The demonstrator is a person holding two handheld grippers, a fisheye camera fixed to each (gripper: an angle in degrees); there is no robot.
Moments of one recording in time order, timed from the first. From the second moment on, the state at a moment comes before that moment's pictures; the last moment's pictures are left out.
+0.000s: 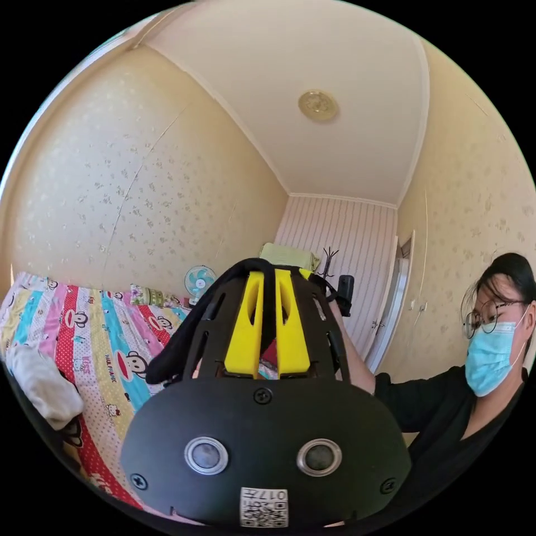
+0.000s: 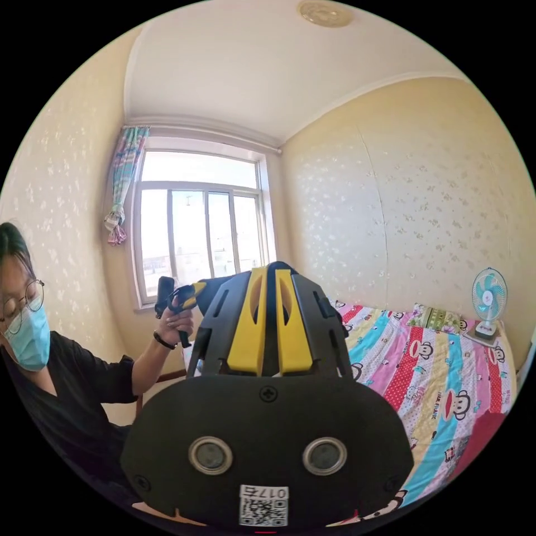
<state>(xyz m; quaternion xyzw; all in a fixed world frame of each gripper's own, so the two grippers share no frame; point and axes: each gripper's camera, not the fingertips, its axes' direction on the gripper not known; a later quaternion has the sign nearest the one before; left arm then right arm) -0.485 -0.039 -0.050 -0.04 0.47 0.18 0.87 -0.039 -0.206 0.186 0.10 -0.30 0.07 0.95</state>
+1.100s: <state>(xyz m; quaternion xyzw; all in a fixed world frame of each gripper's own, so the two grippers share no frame) -0.622 0.161 0.169 -0.18 0.33 -0.07 0.93 0.021 0.117 0.557 -0.30 -0.26 0.28 0.88</state>
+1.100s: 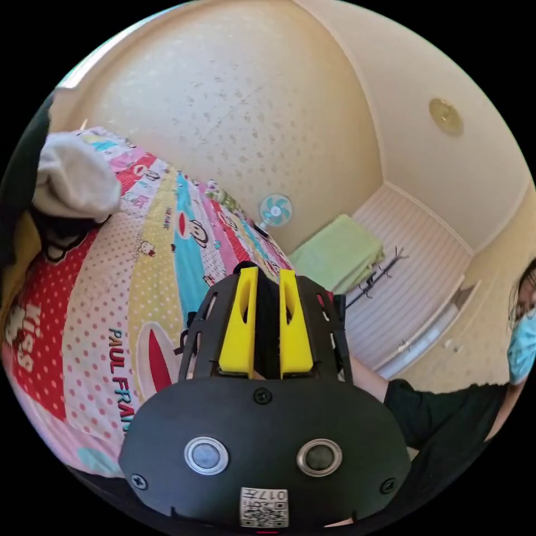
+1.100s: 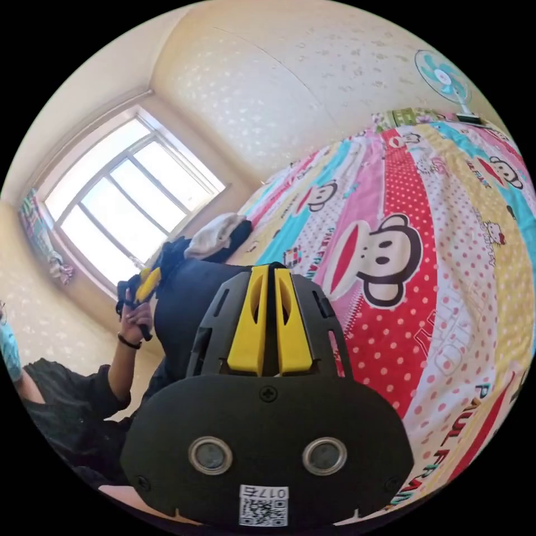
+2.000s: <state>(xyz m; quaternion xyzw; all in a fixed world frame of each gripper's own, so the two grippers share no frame) -0.461 0.188 0.405 -0.46 0.28 0.18 0.82 -0.005 0.259 0.400 -0.03 -0.36 0.44 0.82</state>
